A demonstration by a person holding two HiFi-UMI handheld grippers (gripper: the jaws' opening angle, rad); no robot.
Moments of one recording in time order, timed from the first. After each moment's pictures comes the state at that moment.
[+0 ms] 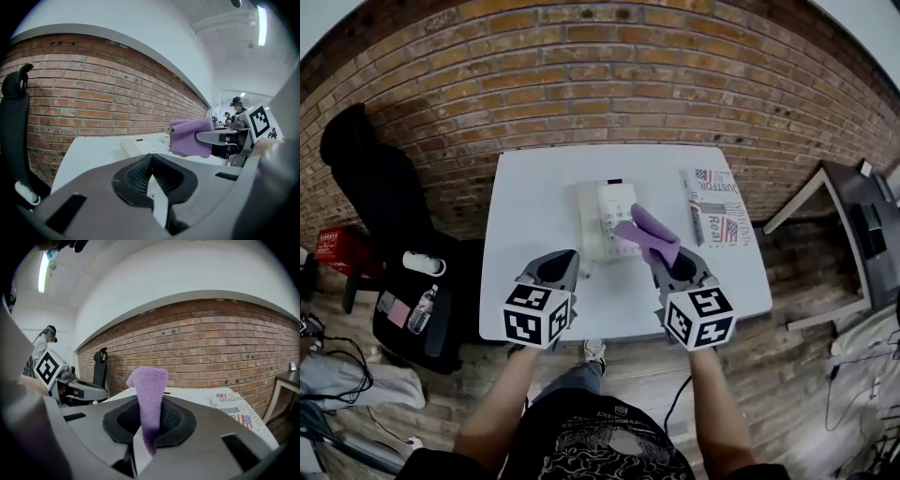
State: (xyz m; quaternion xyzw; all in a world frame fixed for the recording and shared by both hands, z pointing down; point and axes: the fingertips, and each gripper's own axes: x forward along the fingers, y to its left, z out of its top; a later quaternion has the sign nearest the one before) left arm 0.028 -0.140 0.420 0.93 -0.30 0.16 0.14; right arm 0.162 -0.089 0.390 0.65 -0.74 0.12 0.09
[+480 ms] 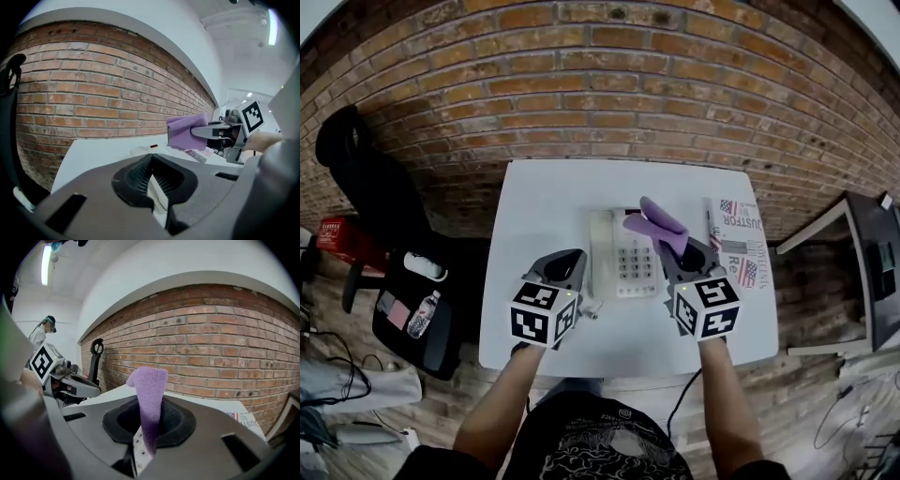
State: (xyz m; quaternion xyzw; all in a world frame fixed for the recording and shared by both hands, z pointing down) left arm 0.053 -0.242 0.434 0.92 -0.32 0.18 0.15; right arm 0.198 -0.216 0.397 0.63 -0.76 0.10 0.14
